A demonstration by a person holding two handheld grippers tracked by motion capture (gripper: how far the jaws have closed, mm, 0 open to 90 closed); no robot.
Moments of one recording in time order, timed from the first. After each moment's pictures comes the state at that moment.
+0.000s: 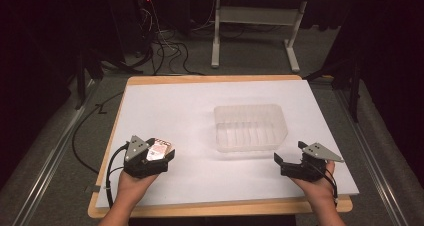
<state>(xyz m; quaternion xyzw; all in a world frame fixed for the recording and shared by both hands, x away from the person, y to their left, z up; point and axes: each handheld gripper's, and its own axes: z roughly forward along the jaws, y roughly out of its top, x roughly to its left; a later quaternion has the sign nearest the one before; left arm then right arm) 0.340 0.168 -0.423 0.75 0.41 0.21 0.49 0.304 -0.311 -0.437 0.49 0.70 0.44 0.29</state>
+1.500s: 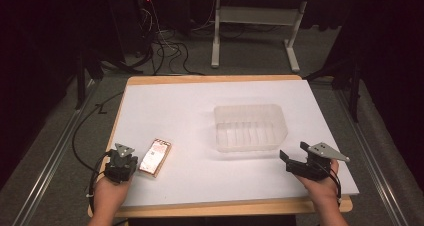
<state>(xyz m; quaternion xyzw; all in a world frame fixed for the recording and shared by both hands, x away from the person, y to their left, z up) 0.346 0.218 -0.462 0.78 0.52 0.23 0.25 0.306 -0.326 -0.442 0.51 0.69 0.43 0.28</state>
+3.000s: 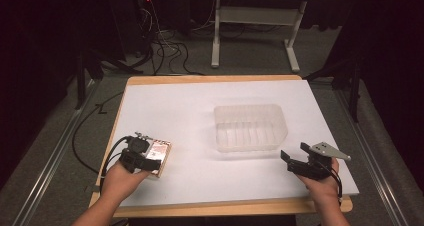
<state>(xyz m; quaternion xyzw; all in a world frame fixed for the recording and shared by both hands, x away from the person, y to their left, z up) 0.371 0.168 -0.417 0.83 0.51 0.12 0.18 0.309 -0.332 -0.445 0.52 0.69 0.43 0.27</state>
